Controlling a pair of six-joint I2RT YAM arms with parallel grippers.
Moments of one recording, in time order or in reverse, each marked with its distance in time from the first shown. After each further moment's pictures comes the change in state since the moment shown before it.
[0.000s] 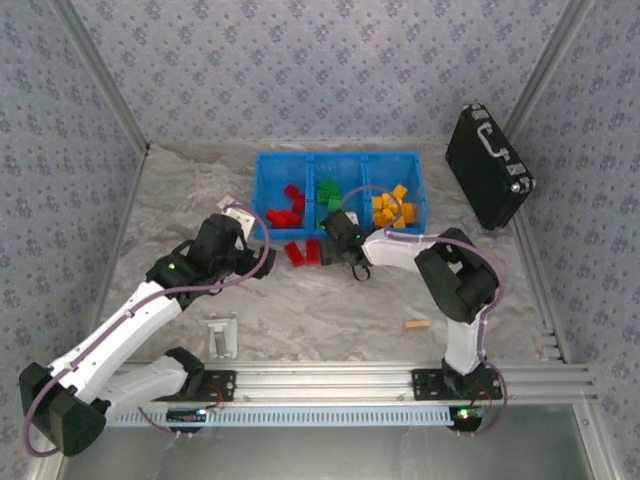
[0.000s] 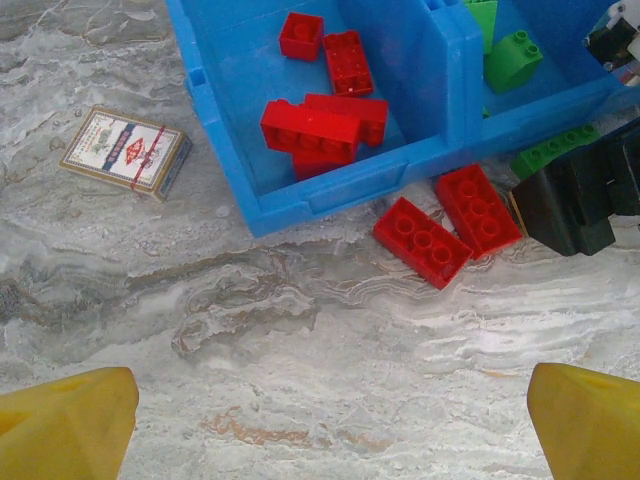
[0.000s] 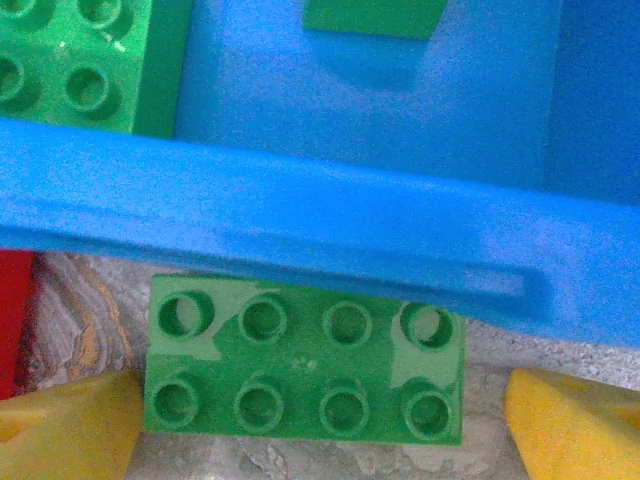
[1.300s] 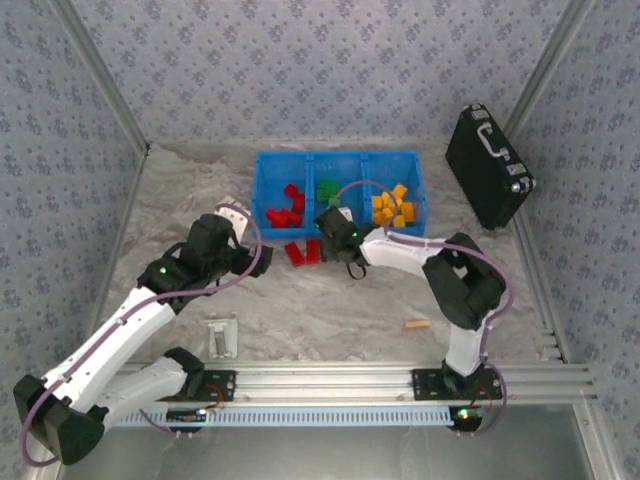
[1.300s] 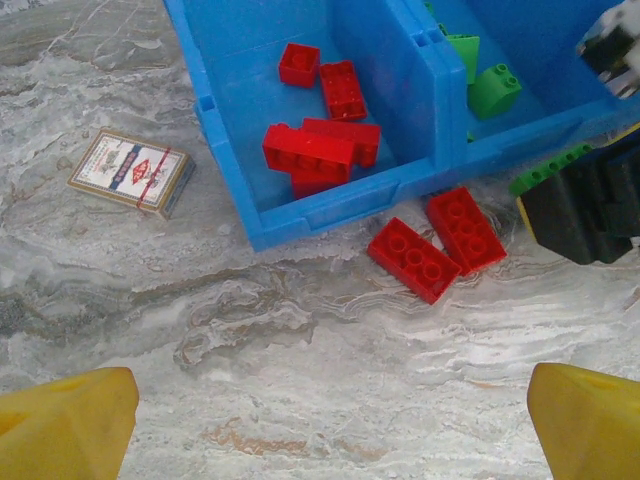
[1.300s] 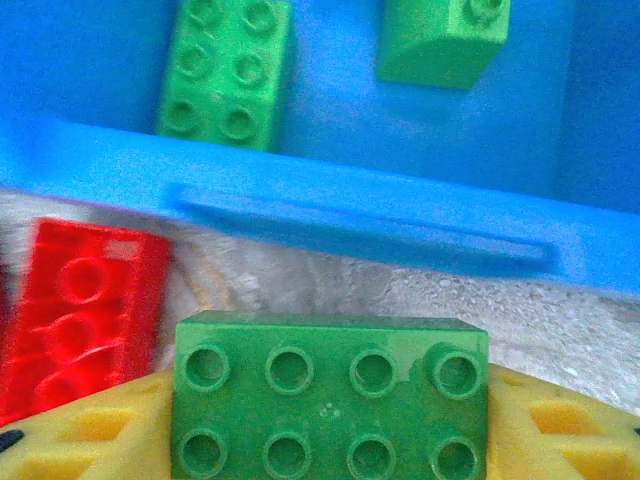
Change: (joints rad) left arm 0.020 -0.050 0.000 0.007 0.035 0.010; right arm 0.055 -0.090 0.044 -0.077 0.021 0.002
